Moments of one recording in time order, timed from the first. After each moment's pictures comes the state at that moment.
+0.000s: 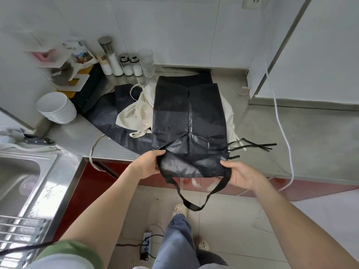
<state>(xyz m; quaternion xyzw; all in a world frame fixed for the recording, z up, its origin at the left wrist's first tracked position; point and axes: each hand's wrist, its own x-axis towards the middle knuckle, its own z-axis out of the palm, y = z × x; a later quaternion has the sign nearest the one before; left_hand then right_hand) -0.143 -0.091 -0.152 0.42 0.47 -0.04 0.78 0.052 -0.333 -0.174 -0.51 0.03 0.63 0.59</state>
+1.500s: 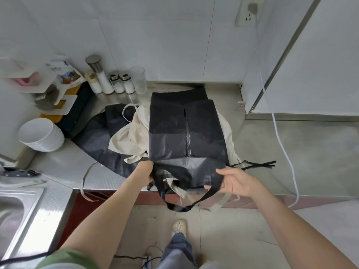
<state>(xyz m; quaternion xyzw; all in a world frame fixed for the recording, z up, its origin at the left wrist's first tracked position) -0.085 -0.026 -0.166 0.43 0.61 0.01 0.66 0.078 -0.280 -0.146 -0.45 0.03 0.67 0.59</state>
